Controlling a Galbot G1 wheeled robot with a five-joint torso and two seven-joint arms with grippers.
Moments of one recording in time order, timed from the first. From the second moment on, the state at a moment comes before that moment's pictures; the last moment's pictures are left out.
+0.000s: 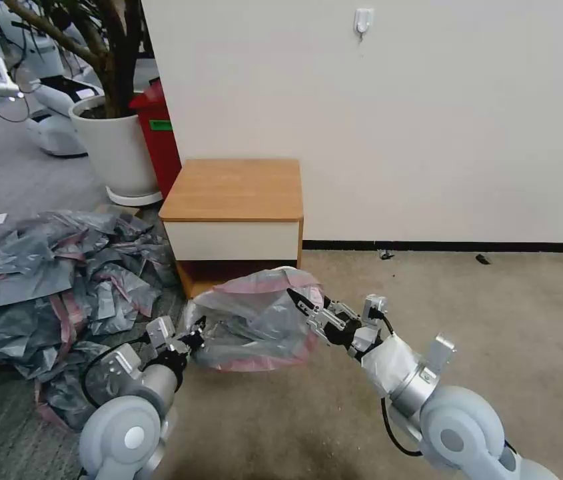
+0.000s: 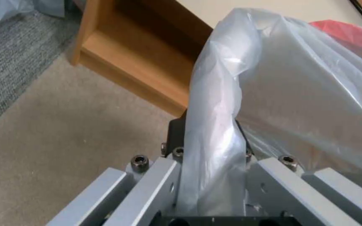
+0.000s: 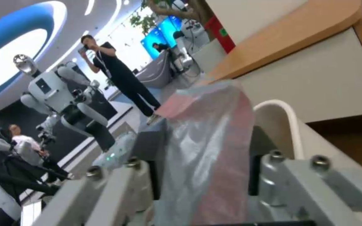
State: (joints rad) left arm 1.53 -1.31 -0.52 -2.20 -1.01 0.45 -0.41; right arm -1.37 0.98 0.20 2.19 1.03 -0.13 -0.15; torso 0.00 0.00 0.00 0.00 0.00
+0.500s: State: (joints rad) left arm 1.53 -1.30 -0.52 -2.20 -1.00 0.45 -0.41; right arm -1.36 0.97 0.21 2.18 1.00 -0.12 -0.17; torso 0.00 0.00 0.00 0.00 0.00
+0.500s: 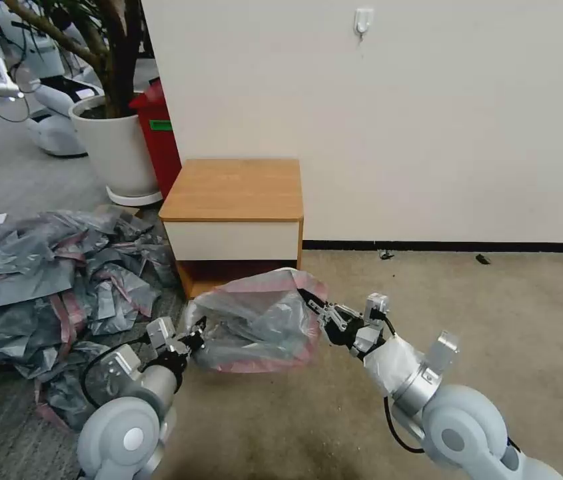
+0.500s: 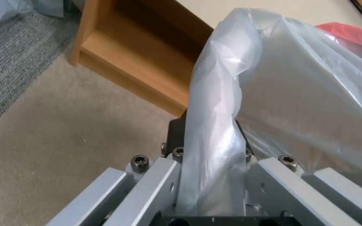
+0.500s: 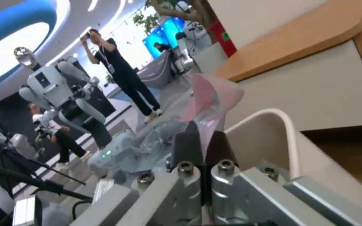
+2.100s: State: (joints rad) left arm 1.59 -1.34 -0.49 -2.25 -1.14 0.41 -0.26; right arm -1.28 0.95 0.23 1.93 0.47 -0.02 -0.10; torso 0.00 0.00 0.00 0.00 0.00
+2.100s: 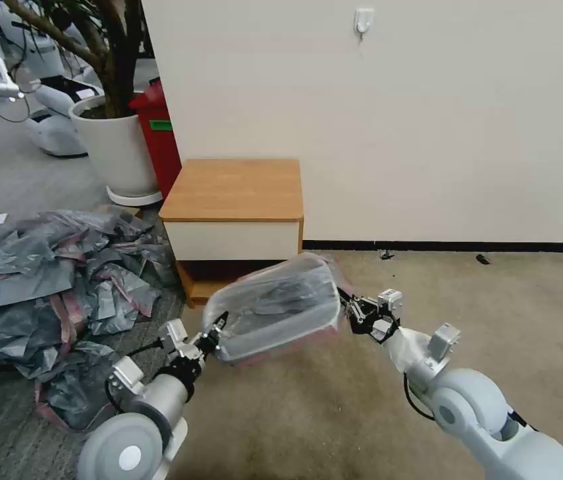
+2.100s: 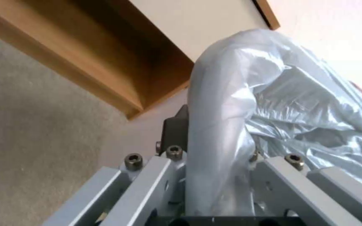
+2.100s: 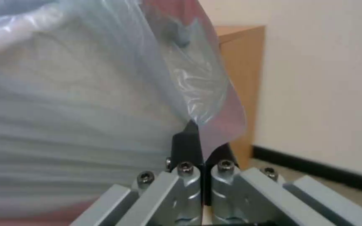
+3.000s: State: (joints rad) left arm 1.56 -1.35 -0.49 -2.21 -1.22 0.42 -0.22; right arm -1.23 1.00 0.34 1.78 -0.24 0.28 -0.32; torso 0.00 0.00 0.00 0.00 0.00
